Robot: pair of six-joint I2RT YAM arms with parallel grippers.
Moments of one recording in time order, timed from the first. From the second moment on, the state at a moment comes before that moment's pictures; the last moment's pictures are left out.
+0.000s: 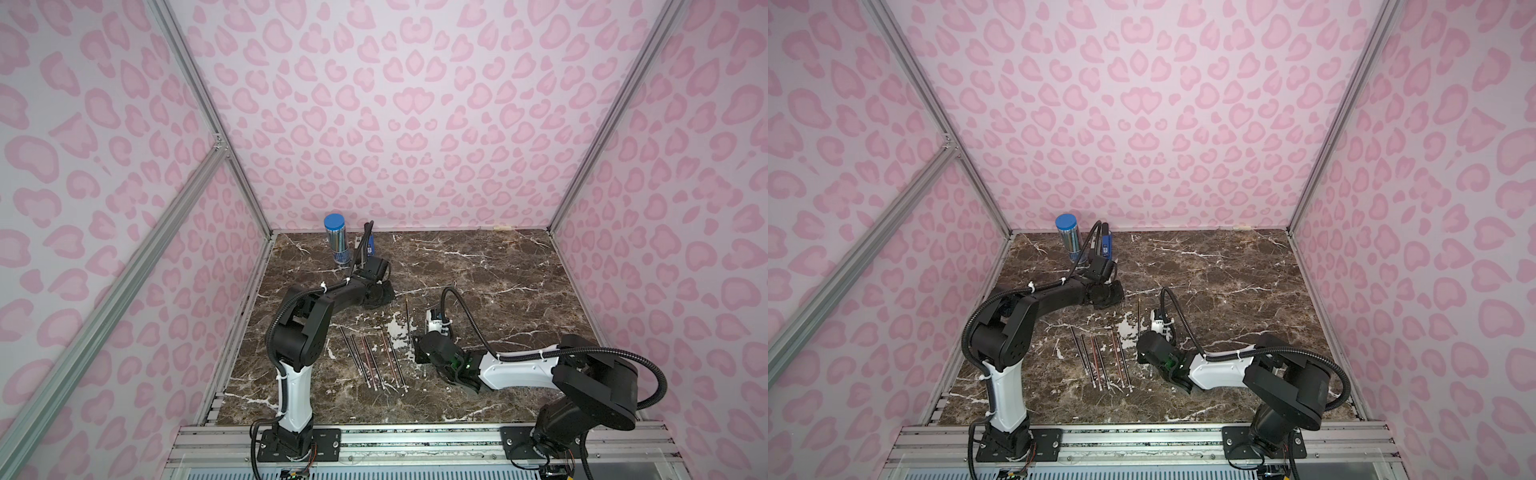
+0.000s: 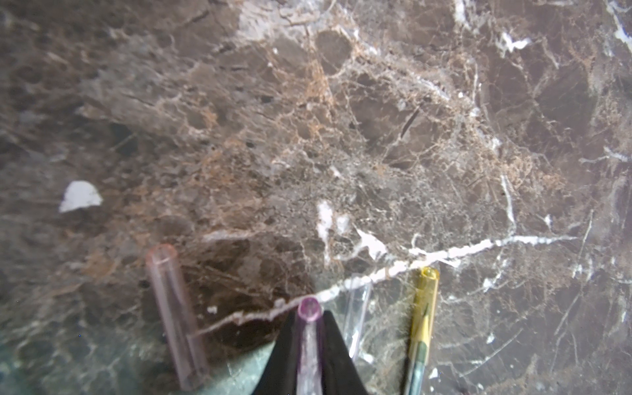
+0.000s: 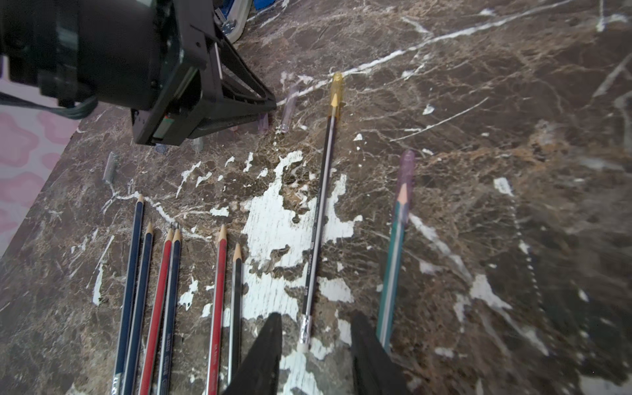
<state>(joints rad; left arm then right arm) -0.46 2.00 1.27 -0.32 0.07 -0.71 1.04 1.60 0.63 0.27 0.42 0.84</state>
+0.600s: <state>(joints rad) -0.46 1.91 1.25 -0.35 0.06 -0.71 1.03 1.70 0.75 0.21 0.44 0.82</state>
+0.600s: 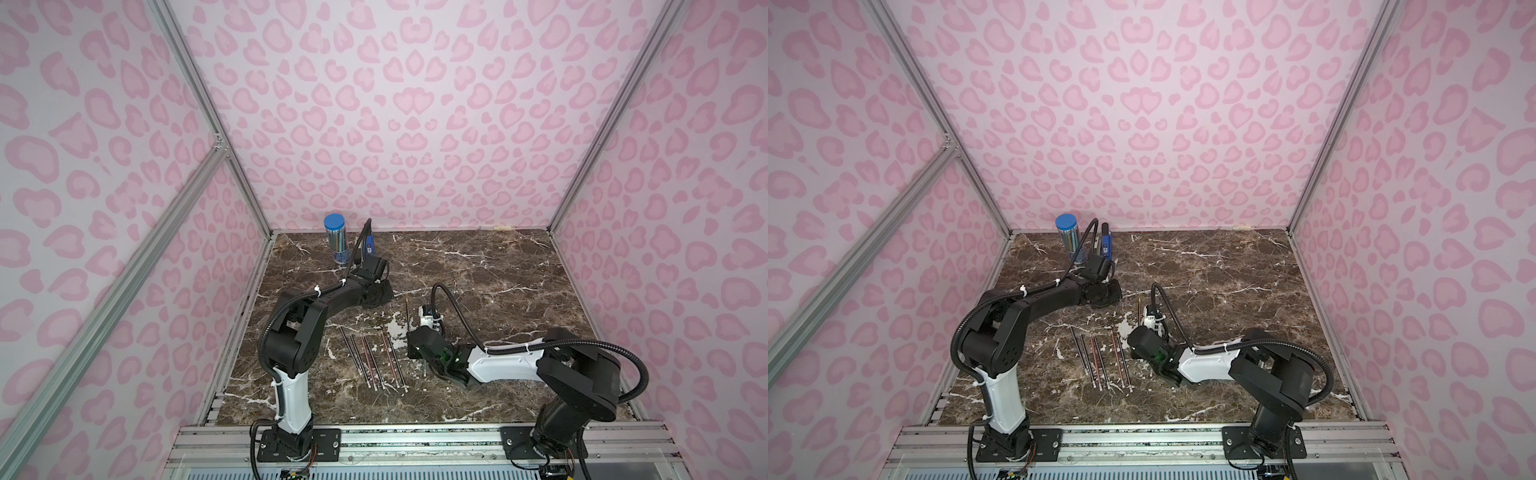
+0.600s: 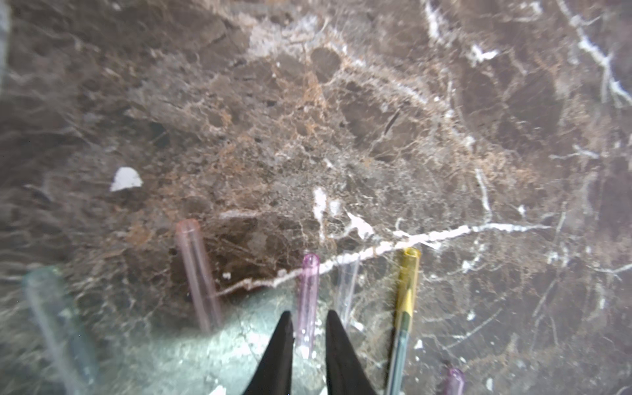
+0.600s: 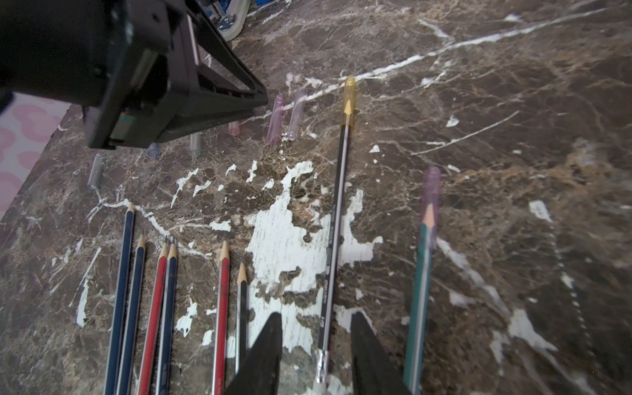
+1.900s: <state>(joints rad) -0.48 1.12 0.89 -0.40 -0.09 -0.72 1.00 1.96 1.06 -0.10 0.53 0.82</state>
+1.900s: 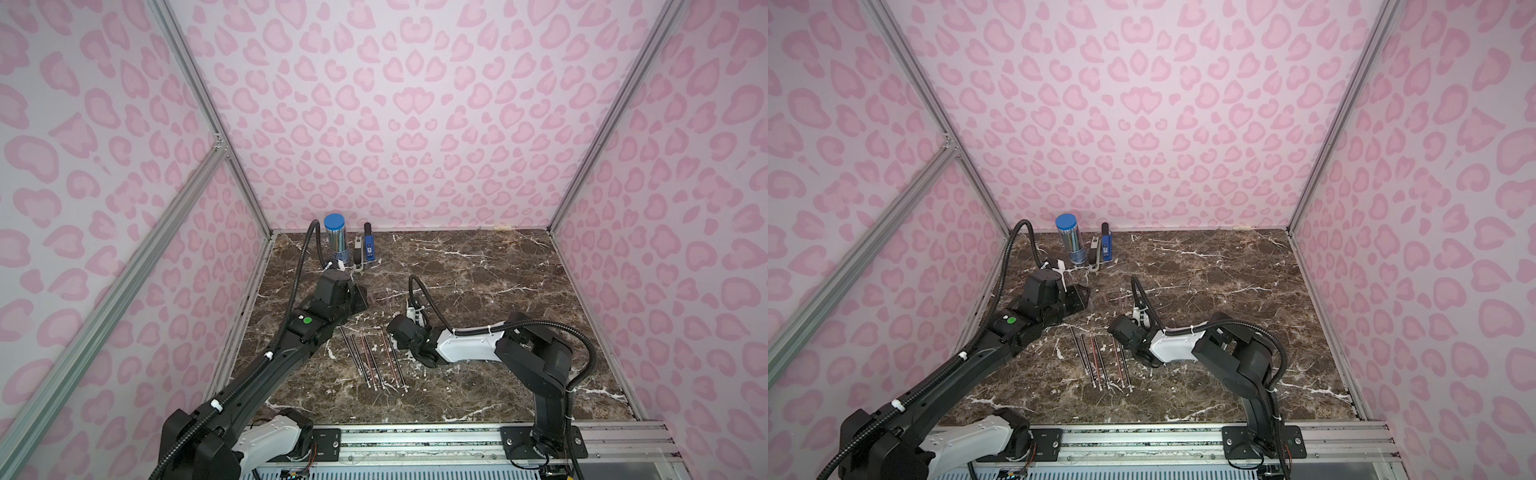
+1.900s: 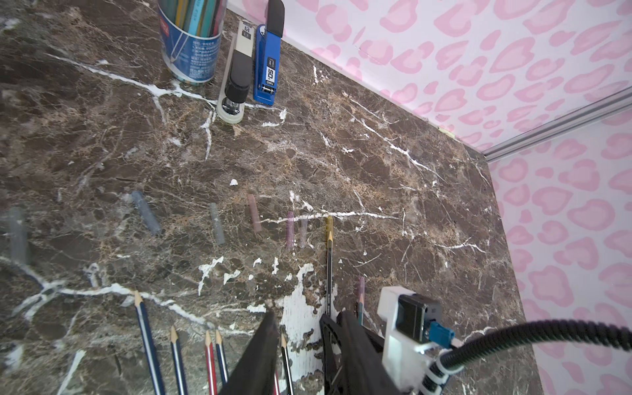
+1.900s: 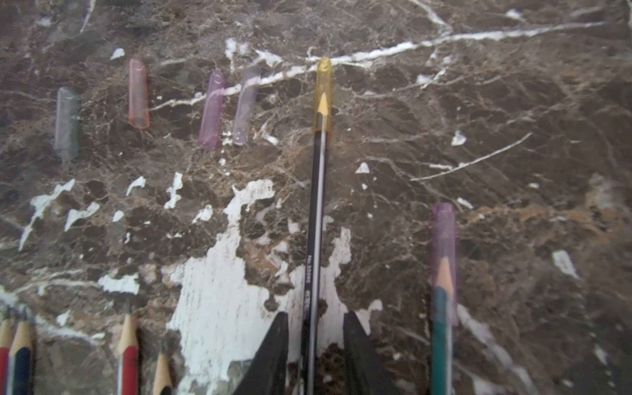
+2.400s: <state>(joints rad) -0.48 1.09 0.88 -0.41 -0.11 -0.72 0.99 2.03 1.16 -0.13 0.56 0.81</state>
